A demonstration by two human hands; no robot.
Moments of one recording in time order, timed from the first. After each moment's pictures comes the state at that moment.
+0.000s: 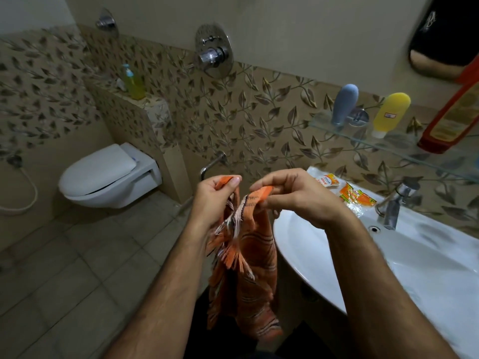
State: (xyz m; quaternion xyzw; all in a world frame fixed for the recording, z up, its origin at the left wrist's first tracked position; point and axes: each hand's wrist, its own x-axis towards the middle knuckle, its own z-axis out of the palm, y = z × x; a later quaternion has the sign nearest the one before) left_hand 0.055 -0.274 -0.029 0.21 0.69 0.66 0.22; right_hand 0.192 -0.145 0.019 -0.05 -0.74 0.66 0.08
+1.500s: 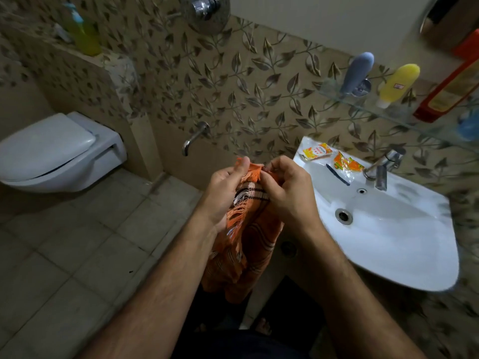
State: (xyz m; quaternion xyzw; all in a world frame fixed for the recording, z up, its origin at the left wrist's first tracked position) left_hand 0.011 -0.348 -0.045 0.20 0.44 0.71 0.52; right_hand 0.122 -0.269 -0.031 -0.35 -0.80 0.35 0.34
